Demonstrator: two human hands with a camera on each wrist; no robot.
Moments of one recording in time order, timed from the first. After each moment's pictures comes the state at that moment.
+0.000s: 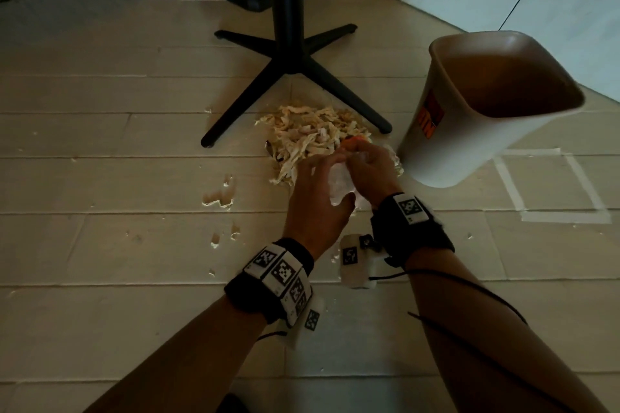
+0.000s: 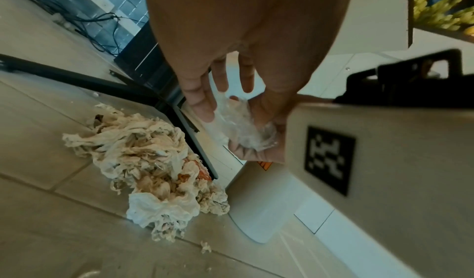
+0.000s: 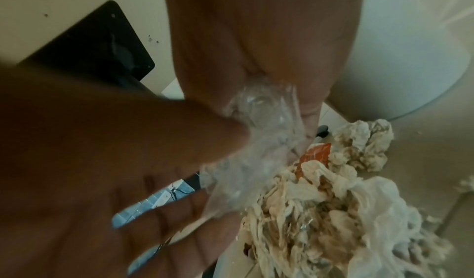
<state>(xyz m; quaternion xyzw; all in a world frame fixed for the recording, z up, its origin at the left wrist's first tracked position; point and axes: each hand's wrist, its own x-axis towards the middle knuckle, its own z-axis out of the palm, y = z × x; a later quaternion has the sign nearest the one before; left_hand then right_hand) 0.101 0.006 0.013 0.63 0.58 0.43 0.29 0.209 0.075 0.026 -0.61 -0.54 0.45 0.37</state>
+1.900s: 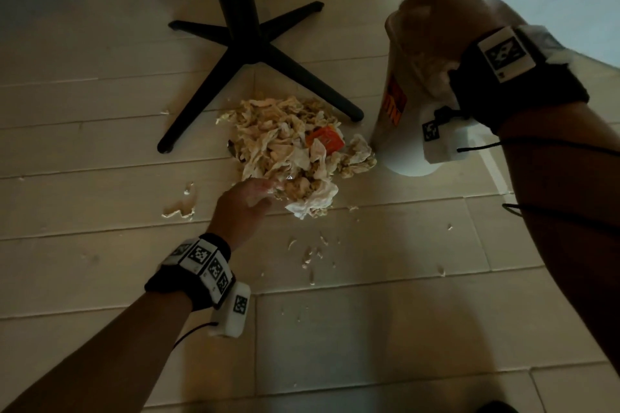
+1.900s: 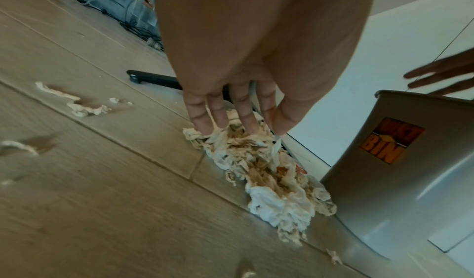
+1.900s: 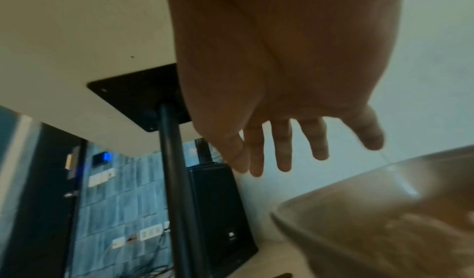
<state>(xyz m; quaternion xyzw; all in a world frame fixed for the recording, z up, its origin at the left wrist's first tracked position) 0.046 0.046 -0.051 0.59 0.67 0.28 0.35 0.349 0.196 0.144 -0.67 -0.73 0.05 0.14</state>
